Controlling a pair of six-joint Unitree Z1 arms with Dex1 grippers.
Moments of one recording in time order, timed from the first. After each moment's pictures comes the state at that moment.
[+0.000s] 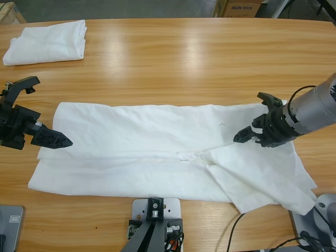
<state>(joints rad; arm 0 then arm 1) -0.45 1.49 -0.92 0.74 -0.41 -0.15 0.48 1.64 -0.66 0.45 0.28 0.63</state>
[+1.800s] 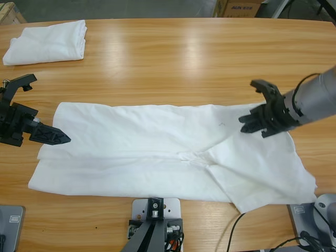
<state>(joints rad) -0.42 1.49 -0.92 0.75 -0.41 -0.15 0.52 1.60 -0.77 0.48 0.25 0.33</state>
